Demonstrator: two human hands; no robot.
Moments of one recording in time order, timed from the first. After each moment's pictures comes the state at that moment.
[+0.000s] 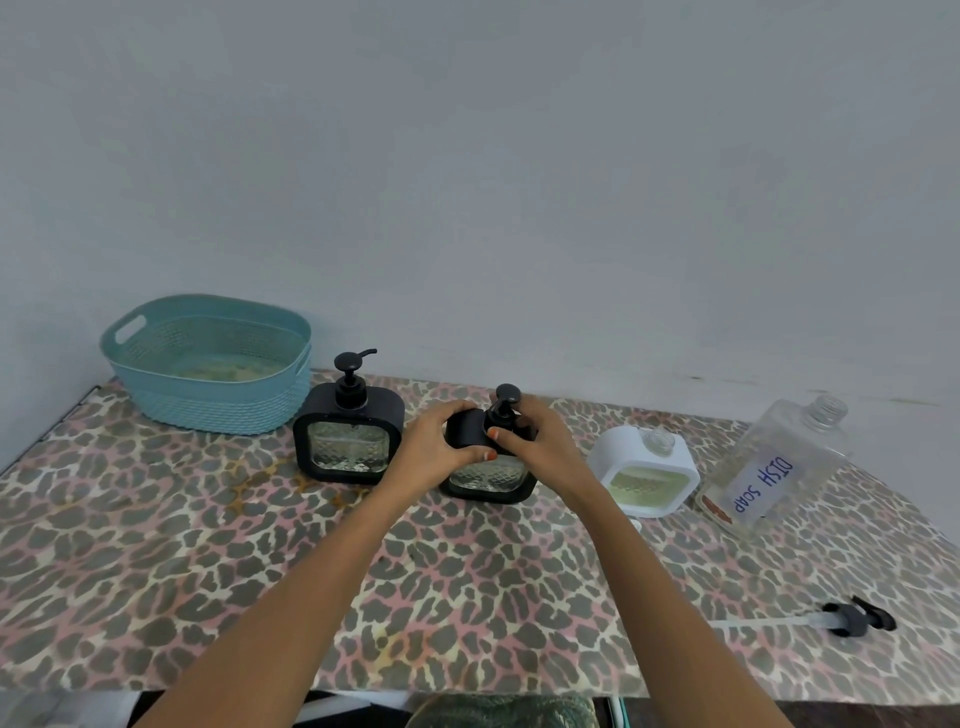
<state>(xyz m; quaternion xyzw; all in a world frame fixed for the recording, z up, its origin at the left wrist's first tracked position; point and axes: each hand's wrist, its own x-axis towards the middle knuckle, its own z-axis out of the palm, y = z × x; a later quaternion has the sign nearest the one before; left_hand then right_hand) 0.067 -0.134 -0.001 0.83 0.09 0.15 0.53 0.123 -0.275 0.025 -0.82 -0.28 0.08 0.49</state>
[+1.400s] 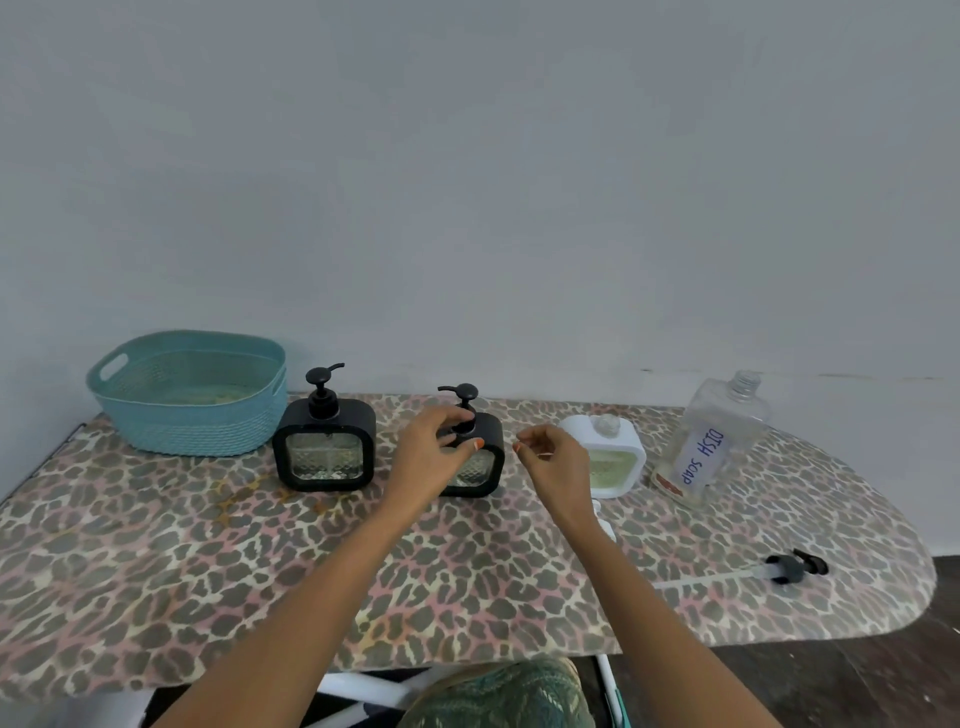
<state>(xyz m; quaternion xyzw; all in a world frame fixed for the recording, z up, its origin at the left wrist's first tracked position) 0.037 -0.185 0.030 0.81 0.07 0.22 0.54 0.095 -0.326 0.012 -0.84 -0.12 -0.06 0.53</state>
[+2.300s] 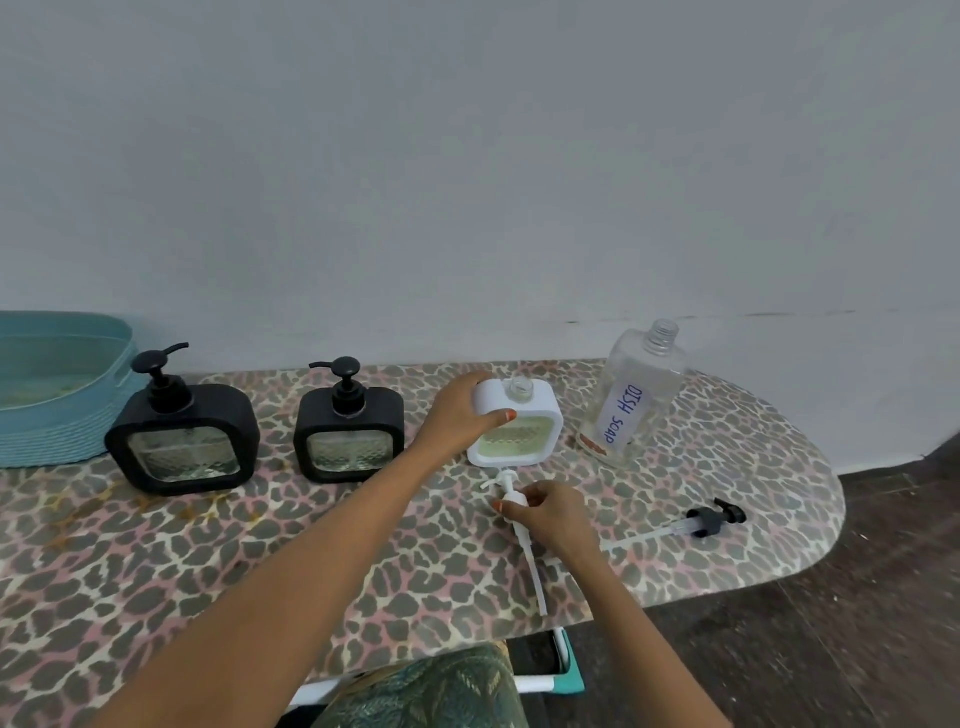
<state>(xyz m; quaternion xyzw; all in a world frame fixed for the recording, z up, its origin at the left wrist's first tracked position) 0.137 -0.287 0.015 0.86 0.02 0.08 0.50 0.105 -0.436 -0.040 -0.90 0.00 0.12 0.42</state>
